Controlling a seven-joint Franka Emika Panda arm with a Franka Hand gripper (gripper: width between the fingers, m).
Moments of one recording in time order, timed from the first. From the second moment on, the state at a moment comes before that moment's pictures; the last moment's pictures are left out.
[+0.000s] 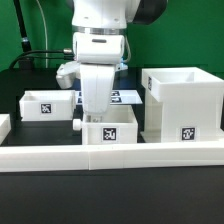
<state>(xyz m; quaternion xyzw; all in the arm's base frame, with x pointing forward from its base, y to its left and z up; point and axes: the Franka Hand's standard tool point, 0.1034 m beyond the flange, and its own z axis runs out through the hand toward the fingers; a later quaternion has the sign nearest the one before) 0.538 -0.038 0.023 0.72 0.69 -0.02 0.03</state>
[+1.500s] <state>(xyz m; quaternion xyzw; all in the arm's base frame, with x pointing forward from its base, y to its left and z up) 0.534 -0.010 0.014 0.71 0.70 -0.02 0.02</state>
